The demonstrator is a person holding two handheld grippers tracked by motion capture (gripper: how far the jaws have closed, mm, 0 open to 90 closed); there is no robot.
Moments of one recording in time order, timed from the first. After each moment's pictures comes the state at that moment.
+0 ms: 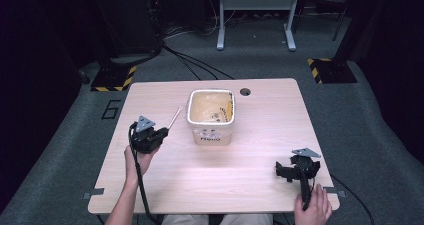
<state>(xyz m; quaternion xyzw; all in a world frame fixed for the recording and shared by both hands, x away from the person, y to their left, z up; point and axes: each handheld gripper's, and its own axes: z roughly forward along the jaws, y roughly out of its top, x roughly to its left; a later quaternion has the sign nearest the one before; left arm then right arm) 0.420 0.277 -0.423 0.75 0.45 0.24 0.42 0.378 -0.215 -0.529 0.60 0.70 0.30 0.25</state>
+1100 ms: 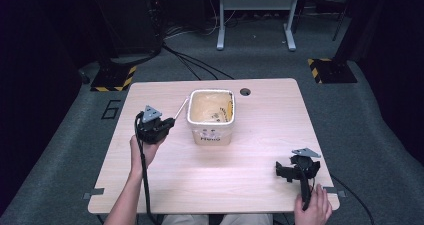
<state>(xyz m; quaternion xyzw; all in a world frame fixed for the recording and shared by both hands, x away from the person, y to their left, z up) 0.436 0.255 -0.397 0.76 0.42 0.25 0.43 0.378 -0.215 -0.529 0.60 0.70 0.30 0.25</state>
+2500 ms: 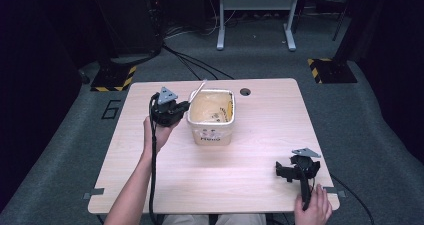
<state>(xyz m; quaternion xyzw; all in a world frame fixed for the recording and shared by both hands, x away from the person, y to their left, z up) 0.466 0.210 -0.356 0.77 0.37 0.26 0.45 0.378 -0.215 -0.529 0.60 0.70 0.30 0.25</state>
